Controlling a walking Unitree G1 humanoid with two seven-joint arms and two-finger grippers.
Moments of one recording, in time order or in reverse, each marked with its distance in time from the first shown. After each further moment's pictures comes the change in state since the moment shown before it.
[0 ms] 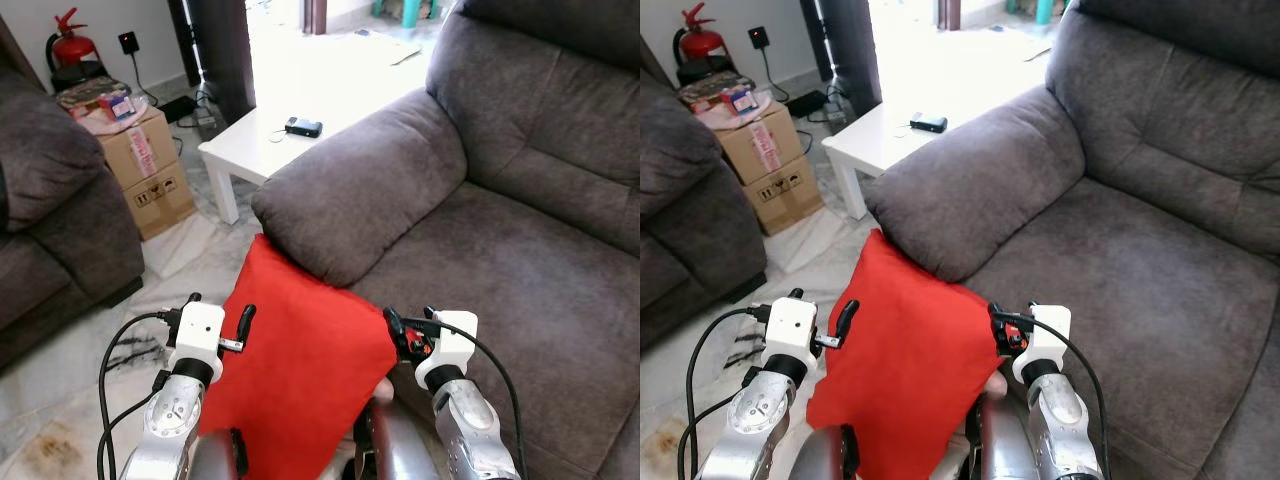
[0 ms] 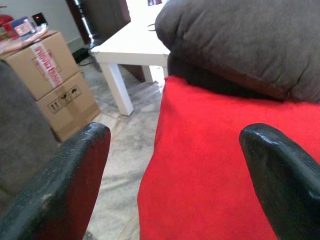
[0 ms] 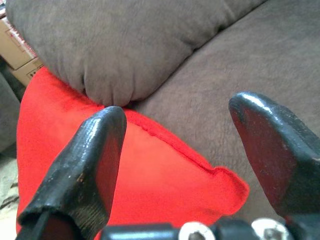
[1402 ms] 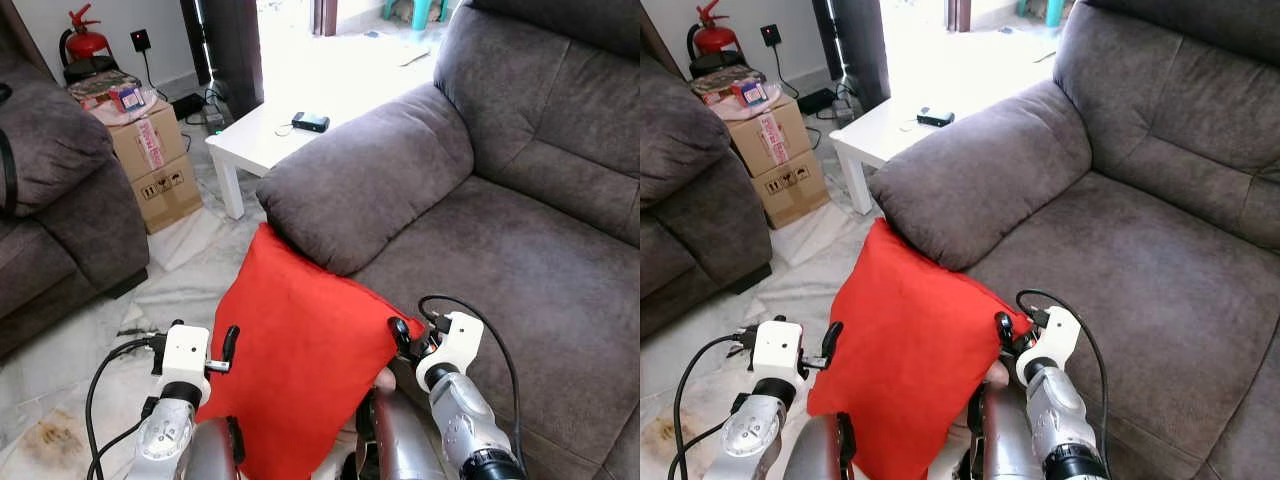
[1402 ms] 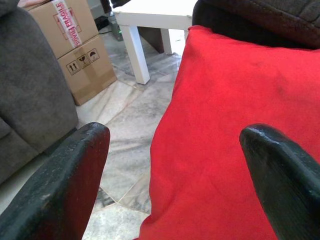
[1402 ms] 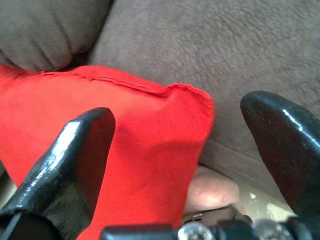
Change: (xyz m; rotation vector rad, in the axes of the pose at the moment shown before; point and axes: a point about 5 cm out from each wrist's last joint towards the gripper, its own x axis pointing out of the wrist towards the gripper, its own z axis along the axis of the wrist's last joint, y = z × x) left arm -0.017 0.008 -0.026 -0.034 0.096 0.083; right arm 0.014 -0.016 -0.019 0.321 0.206 -0.165
